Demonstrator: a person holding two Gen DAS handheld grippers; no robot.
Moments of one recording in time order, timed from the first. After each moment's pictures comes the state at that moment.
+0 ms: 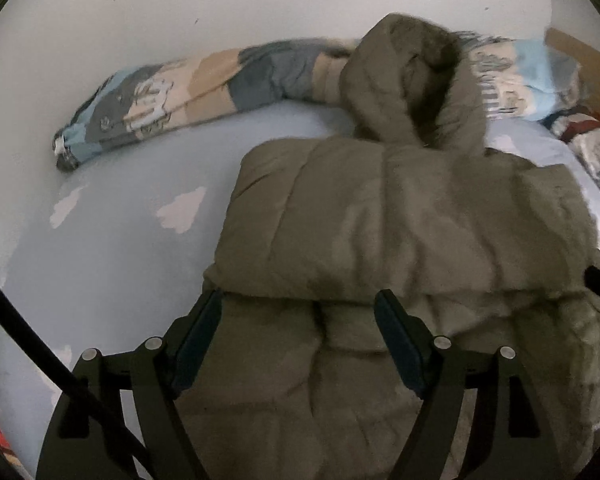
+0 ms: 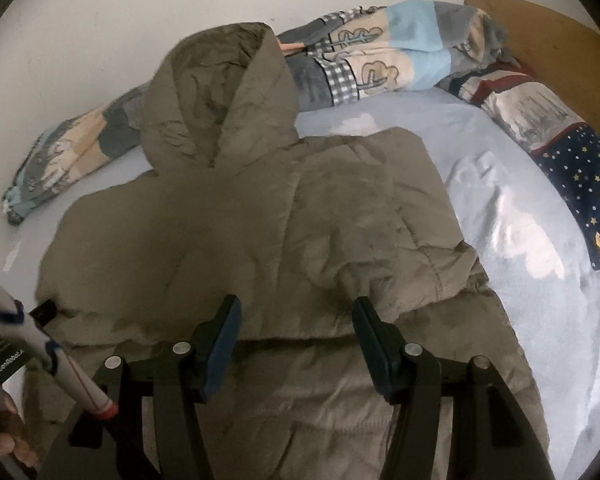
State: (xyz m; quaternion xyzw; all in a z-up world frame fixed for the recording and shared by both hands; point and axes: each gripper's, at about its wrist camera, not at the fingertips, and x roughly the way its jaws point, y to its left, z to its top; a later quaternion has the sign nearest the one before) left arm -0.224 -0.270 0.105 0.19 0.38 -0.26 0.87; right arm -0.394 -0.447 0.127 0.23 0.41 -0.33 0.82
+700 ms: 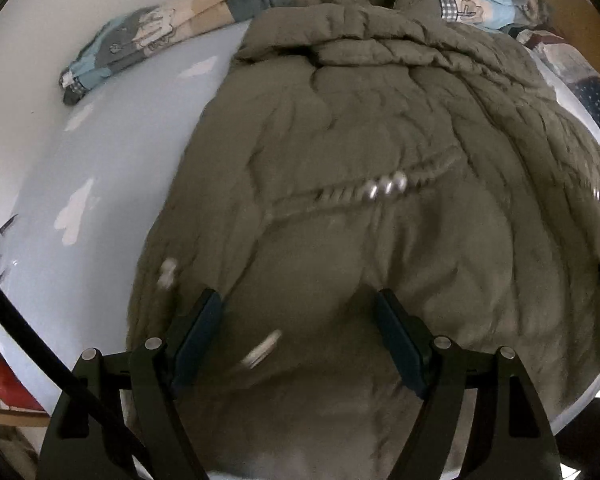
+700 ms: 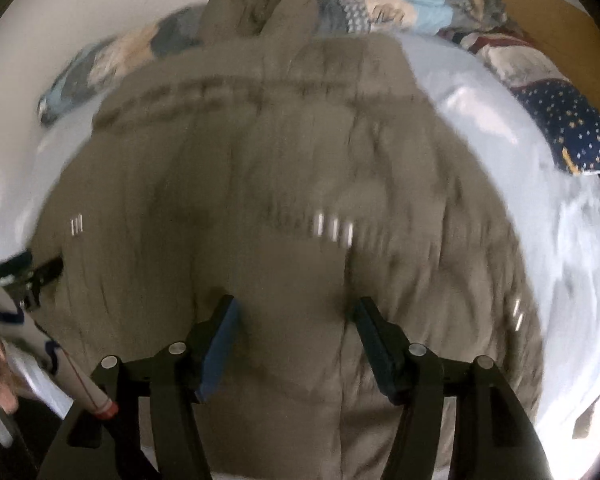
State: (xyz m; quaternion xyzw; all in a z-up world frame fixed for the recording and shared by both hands) left arm -0.370 -0.123 0.051 0.23 0.46 -0.27 0.81; right arm -0.551 -0.308 0.110 0.21 0.51 -0.26 0.79
